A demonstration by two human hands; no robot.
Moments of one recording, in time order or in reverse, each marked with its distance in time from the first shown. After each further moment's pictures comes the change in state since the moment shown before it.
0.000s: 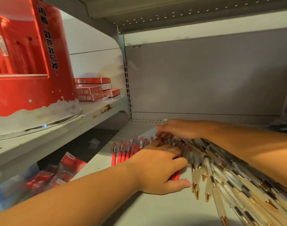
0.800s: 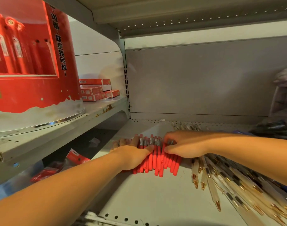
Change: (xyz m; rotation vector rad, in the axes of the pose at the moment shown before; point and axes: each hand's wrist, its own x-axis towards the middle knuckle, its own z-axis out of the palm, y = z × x) left_hand -0.027 -0.048 0.025 -0.495 -0.268 -1.004; right_hand -0.074 -0.054 0.028 -0.333 -0.006 0.187
